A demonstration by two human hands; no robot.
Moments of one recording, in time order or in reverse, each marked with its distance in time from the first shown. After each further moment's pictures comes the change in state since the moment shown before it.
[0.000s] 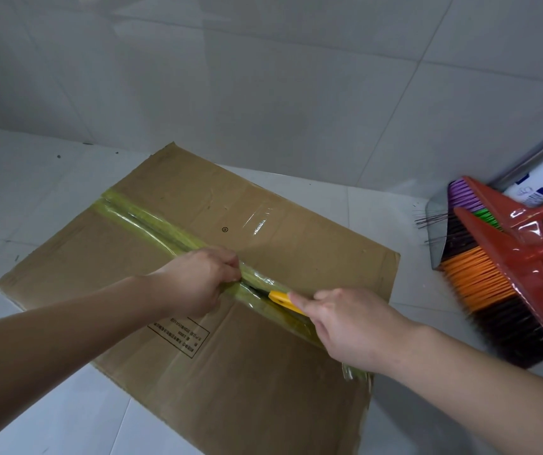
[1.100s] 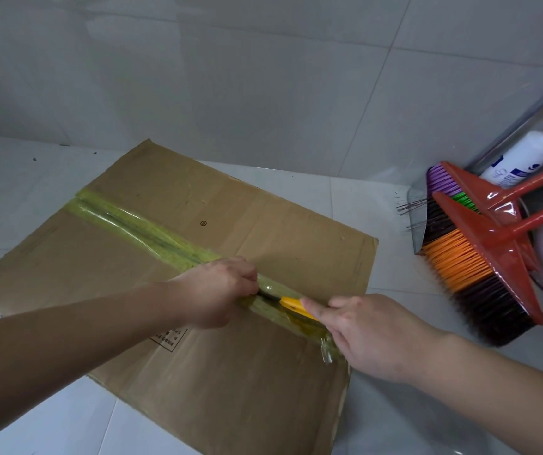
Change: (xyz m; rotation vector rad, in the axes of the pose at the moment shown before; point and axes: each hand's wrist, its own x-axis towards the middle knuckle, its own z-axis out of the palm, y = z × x) left_hand 0.020 0.045 0.014 -0.002 -0.106 0.165; right_hand -0.049 0.016 0.002 -0.041 -0.126 0.041
